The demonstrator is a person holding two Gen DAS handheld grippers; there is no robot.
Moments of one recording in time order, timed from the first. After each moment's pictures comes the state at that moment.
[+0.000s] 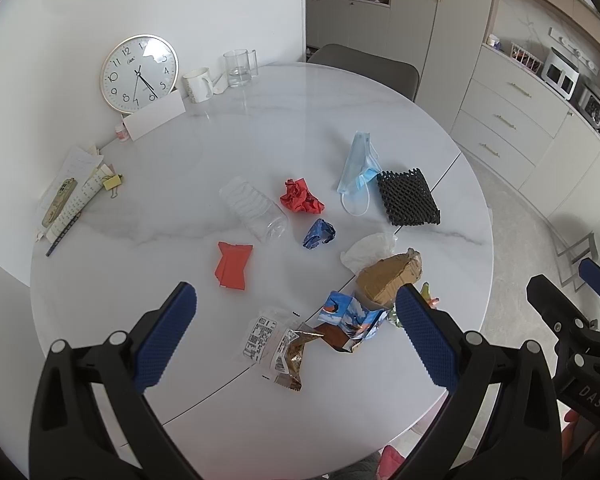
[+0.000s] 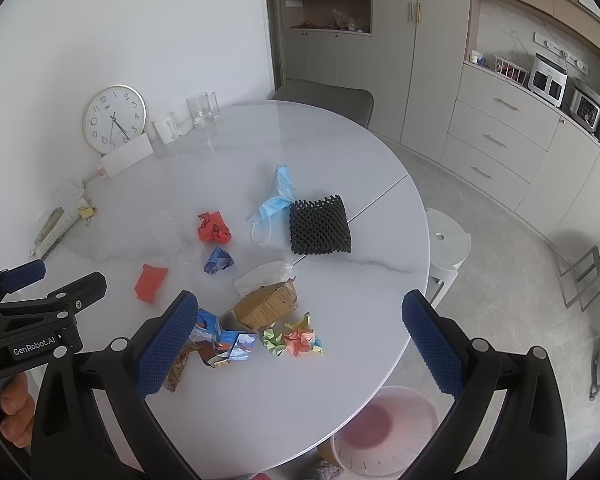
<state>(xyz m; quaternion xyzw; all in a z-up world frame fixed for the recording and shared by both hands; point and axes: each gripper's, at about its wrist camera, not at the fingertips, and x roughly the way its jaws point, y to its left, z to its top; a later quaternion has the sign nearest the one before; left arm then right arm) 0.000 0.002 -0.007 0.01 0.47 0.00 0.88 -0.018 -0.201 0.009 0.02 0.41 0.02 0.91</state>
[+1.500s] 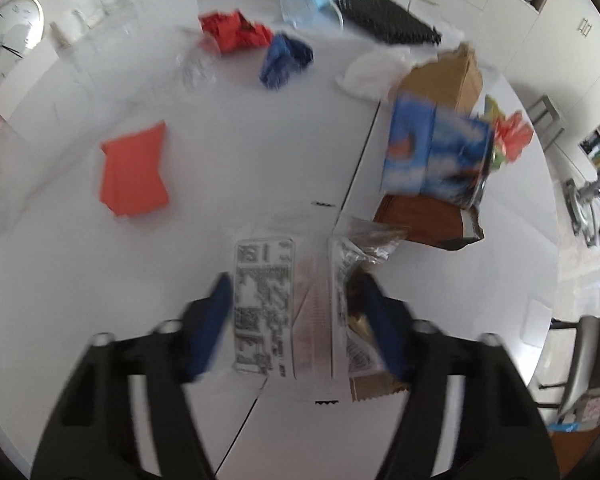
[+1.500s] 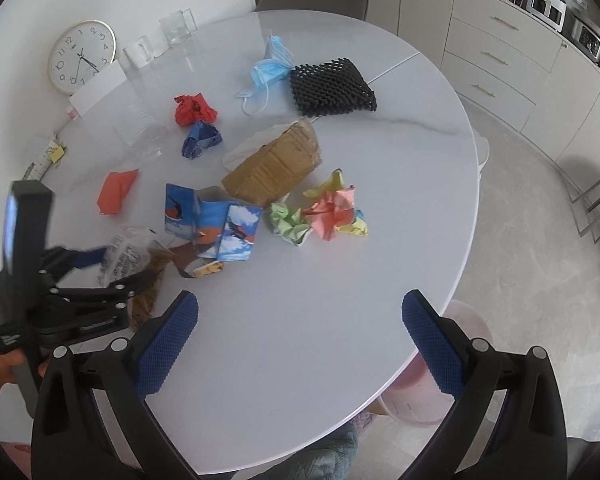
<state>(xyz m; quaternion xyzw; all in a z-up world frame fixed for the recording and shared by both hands) 0.039 0.039 -0.235 0.10 0.58 -0.19 0.79 -0.033 -0.161 -0.145 0.07 0.52 0.00 0.85</state>
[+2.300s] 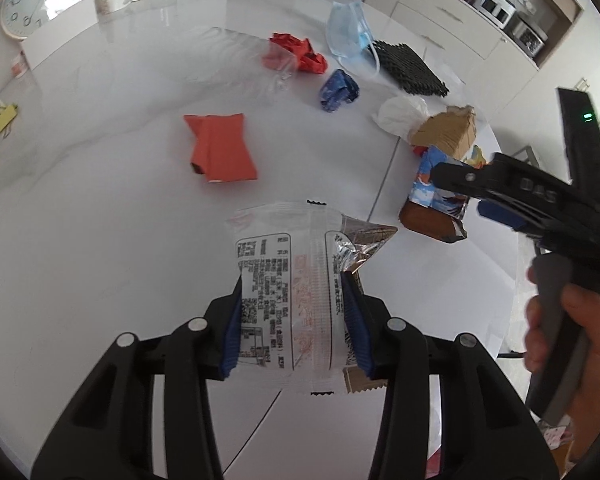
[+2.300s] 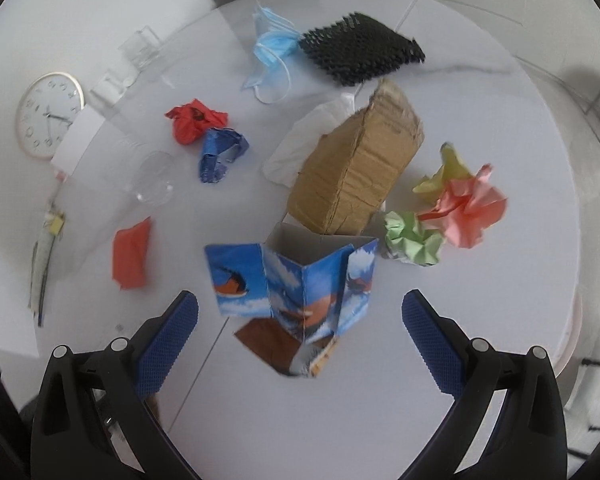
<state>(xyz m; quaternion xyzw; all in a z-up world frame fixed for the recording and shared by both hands) 0.024 0.119 -0.193 0.00 0.56 -0.19 0.81 0.042 -0.109 -0.204 0.23 0.53 -0.04 0.81</state>
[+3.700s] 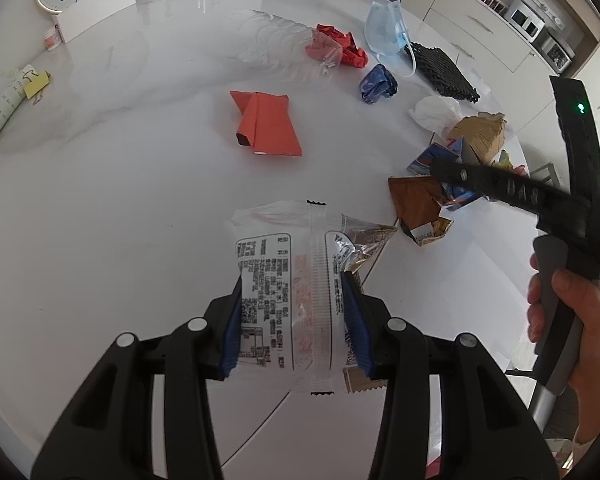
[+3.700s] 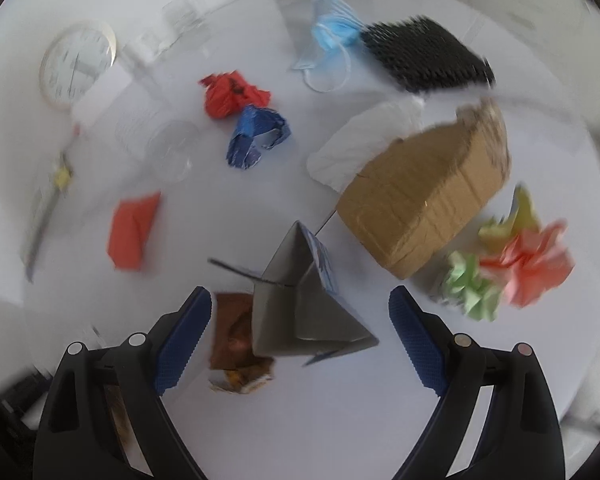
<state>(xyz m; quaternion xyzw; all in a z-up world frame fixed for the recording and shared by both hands) 0.012 0.137 -0.202 -0.01 0.57 -0.14 0.81 0.063 -0.078 -0.209 0.08 0.54 0.05 0.84</state>
